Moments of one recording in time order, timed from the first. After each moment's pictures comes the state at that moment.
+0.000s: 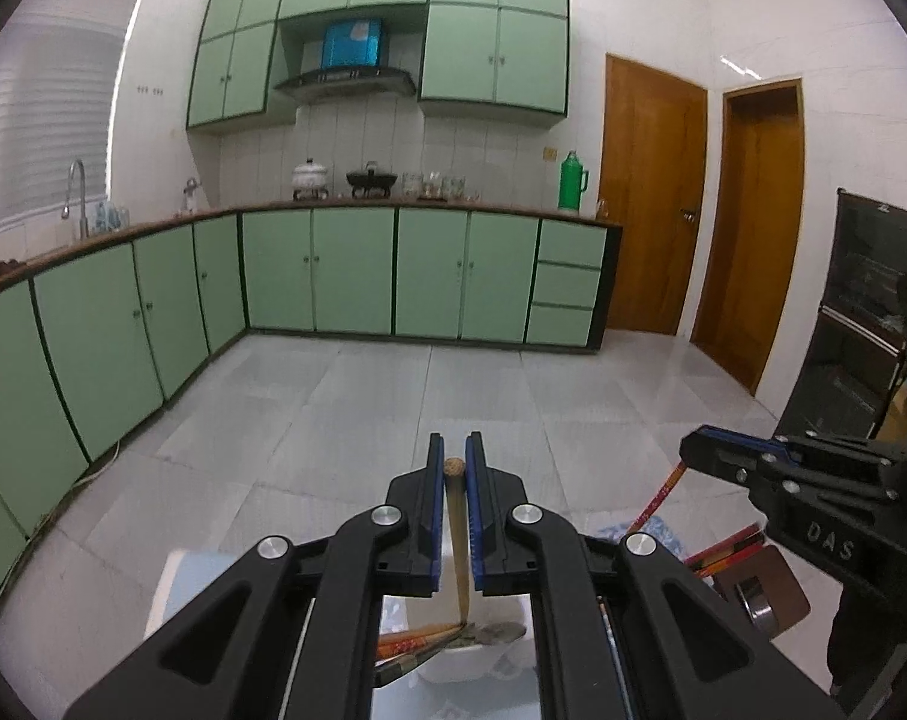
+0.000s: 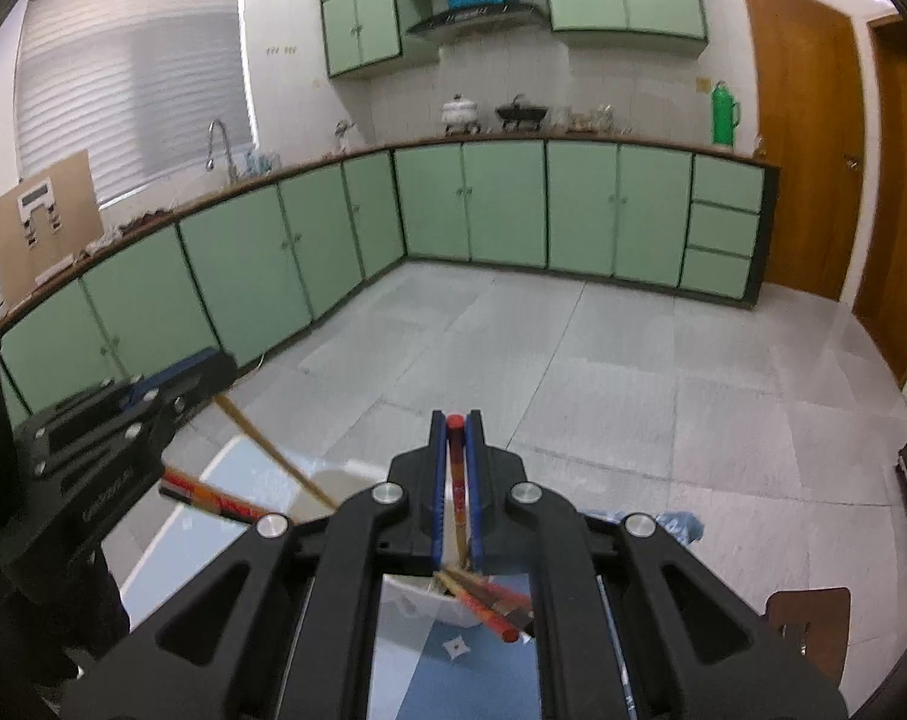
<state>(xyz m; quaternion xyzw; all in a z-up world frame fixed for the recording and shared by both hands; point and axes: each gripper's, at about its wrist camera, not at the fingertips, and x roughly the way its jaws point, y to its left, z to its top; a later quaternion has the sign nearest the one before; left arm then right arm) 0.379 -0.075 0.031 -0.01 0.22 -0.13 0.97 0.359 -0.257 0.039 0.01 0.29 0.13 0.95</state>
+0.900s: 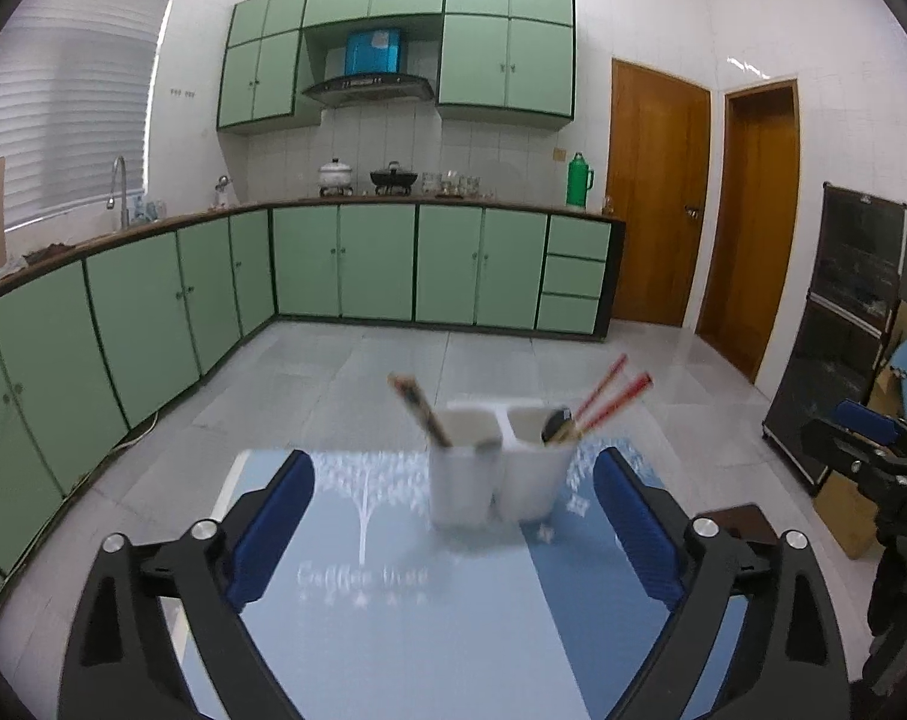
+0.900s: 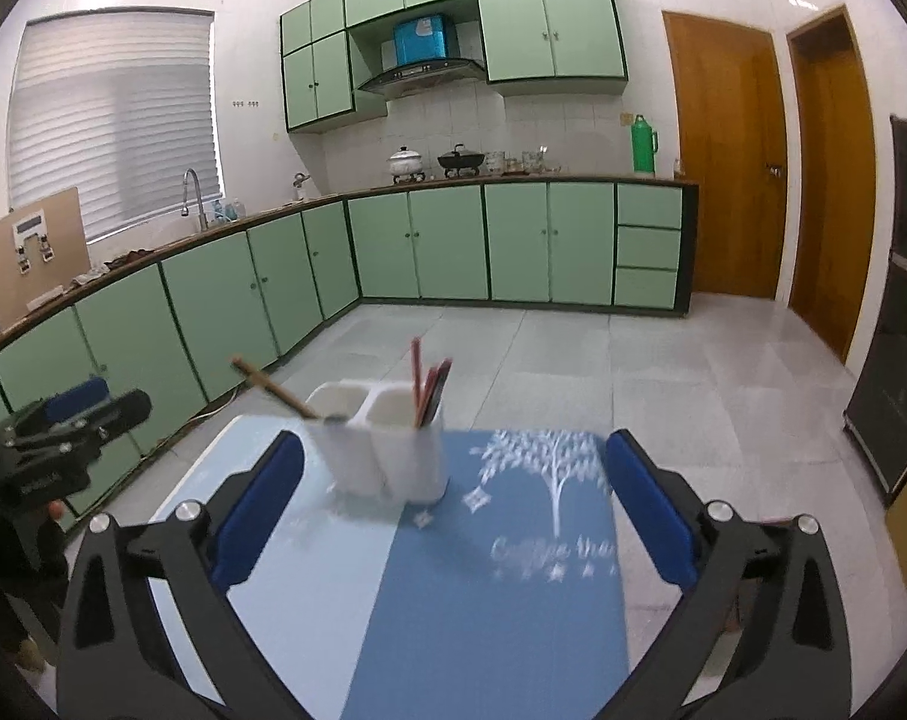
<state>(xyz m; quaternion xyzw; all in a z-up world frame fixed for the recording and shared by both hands) 0.192 -0.041 0.036 0.00 0.22 -0.10 0.97 0.139 -0.313 0.037 0.04 0.23 0.07 0.97</state>
